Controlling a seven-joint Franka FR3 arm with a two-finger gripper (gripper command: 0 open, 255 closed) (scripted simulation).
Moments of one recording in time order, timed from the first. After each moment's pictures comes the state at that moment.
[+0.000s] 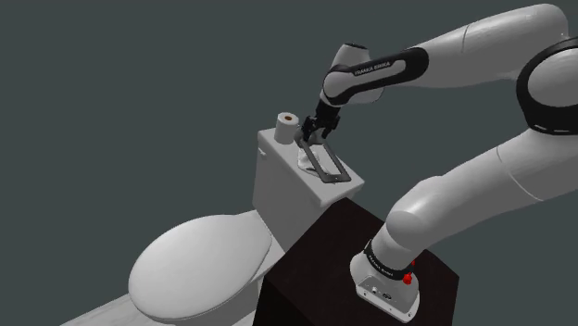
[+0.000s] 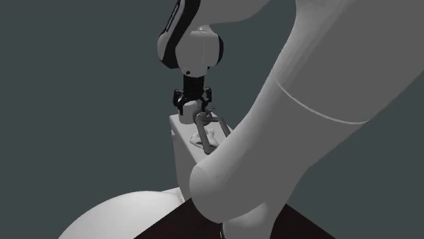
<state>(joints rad) -0.18 -0.38 -0.20 -2.56 -0.02 2.29 -0.05</state>
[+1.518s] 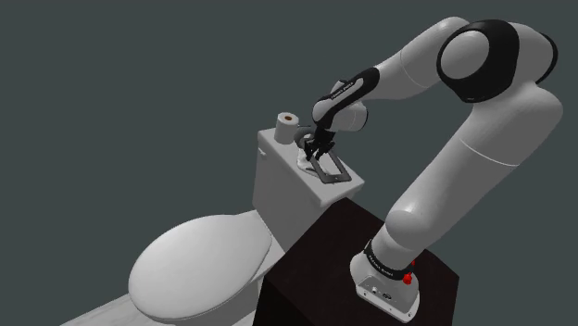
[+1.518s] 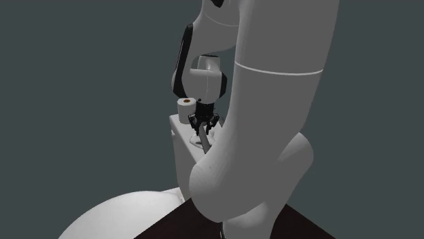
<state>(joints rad) -0.19 -0.04 -0.30 -2.57 0.16 2.61 -0.15</state>
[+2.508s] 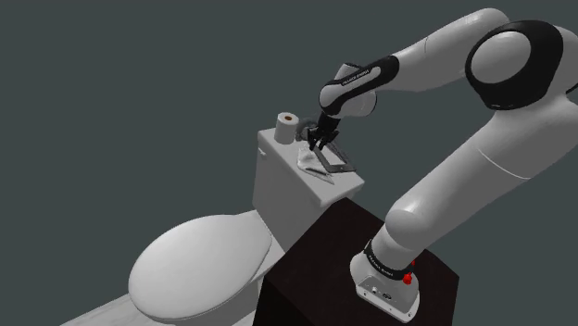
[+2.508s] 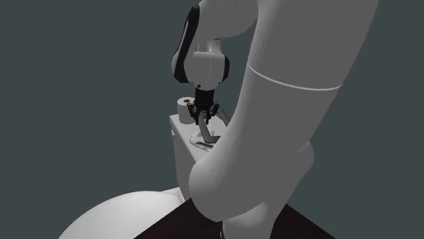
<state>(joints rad) -0.20 -0.17 -0.29 -2.54 0.07 2.45 -0.07</state>
